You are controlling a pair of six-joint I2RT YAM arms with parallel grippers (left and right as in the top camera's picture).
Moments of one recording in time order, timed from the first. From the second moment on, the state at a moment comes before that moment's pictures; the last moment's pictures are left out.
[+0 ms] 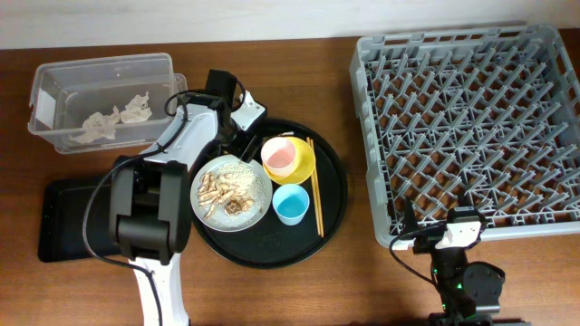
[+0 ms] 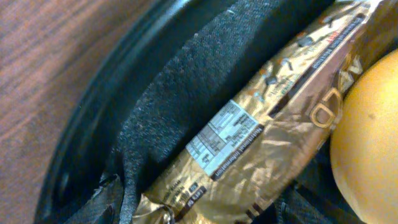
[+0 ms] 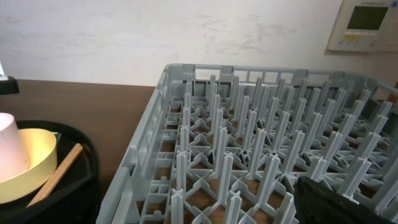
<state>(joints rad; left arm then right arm) -0.21 2.19 1.62 -0.77 0.19 0.43 -0.01 0.01 0.01 -0.07 -0.05 -0.04</state>
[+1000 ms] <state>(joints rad) -0.05 2.20 2.12 -1.01 0.18 -0.01 -0.01 0.01 0.01 -0.07 -0.05 -0.04</state>
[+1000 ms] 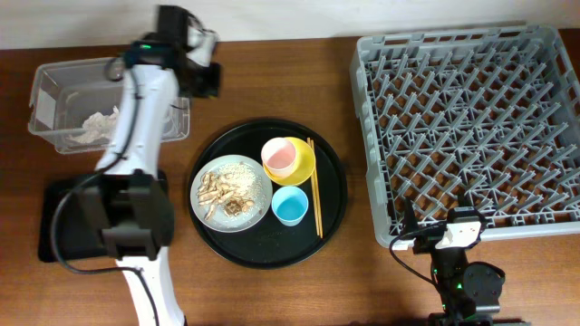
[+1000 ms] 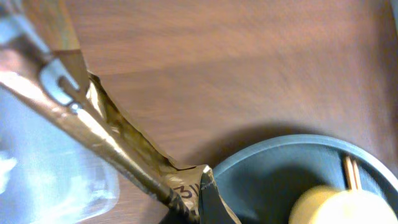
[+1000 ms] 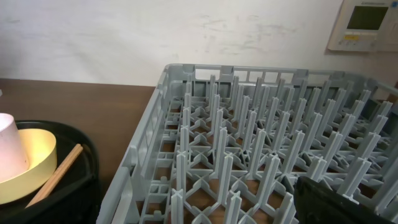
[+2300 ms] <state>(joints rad) 0.32 1.89 2.14 -1.46 0.21 -0.41 -0.01 0.01 0.01 -0.07 -0.05 -0.04</state>
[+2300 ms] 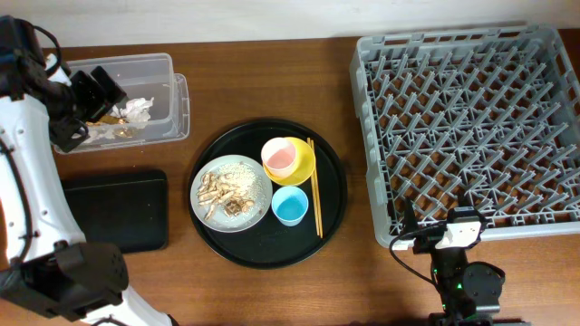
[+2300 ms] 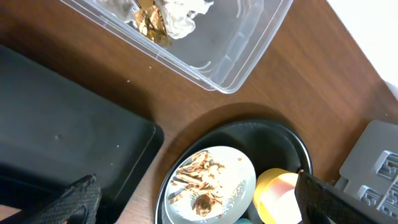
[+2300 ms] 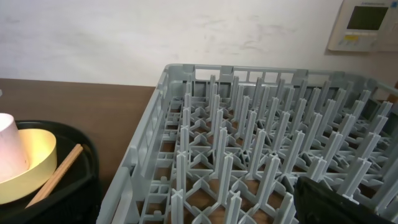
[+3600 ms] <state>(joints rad) 0.35 1.19 1.42 -1.18 0.15 -0.50 -0.01 0.01 0.01 -0.07 -0.05 -0.04</state>
